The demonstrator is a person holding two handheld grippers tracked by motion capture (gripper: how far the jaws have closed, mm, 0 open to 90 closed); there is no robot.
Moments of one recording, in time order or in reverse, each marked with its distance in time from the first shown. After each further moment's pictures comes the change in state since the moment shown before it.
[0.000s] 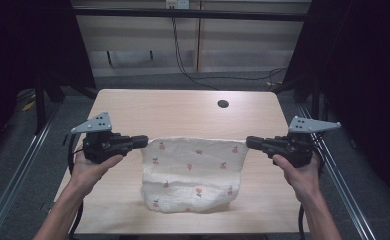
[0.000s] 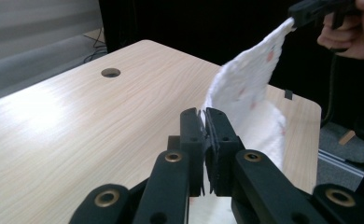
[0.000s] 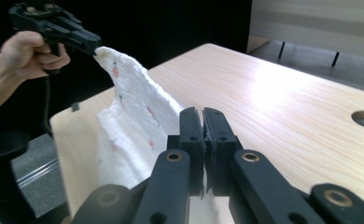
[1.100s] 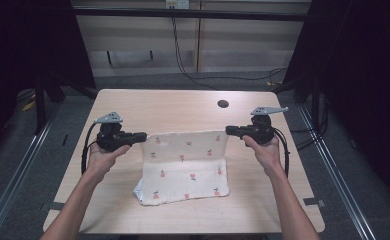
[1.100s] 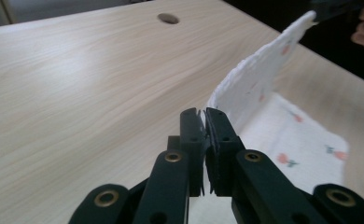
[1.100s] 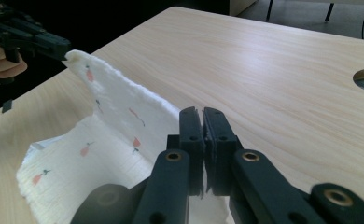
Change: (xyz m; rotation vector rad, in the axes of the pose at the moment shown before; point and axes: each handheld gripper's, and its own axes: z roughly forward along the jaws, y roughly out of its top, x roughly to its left) left arm 0.083 -0.055 0.051 0.112 0.132 -0.176; right arm -0.081 -0.028 0.108 0.110 -0.047 0.107
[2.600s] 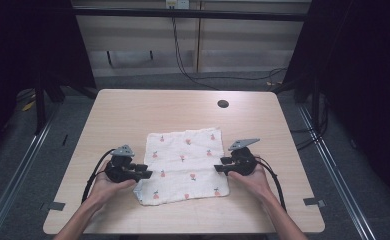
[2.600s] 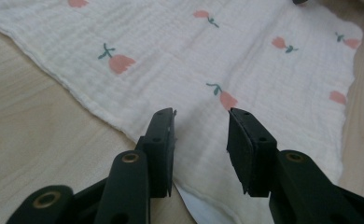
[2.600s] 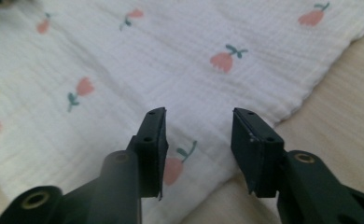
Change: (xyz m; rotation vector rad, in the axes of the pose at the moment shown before) left arm -0.033 -0.081 0.018 0.239 -0.040 0.062; right arm 0.027 -0.089 0.049 0.295 -0.073 -0.107
